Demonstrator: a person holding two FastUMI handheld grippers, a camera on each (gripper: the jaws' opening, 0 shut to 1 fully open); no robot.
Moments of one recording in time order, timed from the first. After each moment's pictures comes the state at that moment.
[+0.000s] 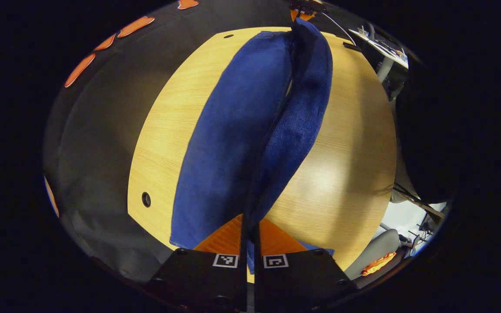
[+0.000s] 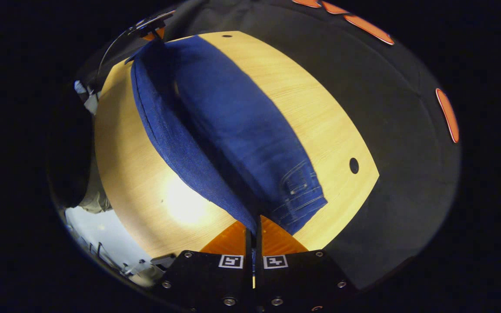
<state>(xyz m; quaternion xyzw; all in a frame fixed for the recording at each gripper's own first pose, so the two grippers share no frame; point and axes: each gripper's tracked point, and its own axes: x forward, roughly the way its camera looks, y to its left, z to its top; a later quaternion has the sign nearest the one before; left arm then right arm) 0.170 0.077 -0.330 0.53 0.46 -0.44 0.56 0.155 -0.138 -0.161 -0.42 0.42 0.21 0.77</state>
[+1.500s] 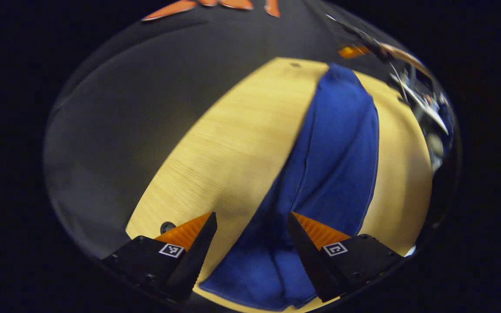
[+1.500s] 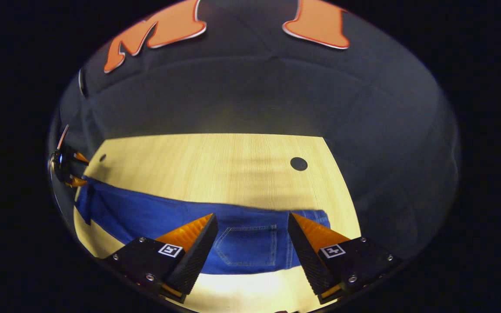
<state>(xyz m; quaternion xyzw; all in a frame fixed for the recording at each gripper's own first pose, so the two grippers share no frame) 0.324 -0.009 -0.388 0.35 0.39 -0.42 0.75 0.259 -0.112 -0.126 -0.02 0.29 -0.06 0.95</state>
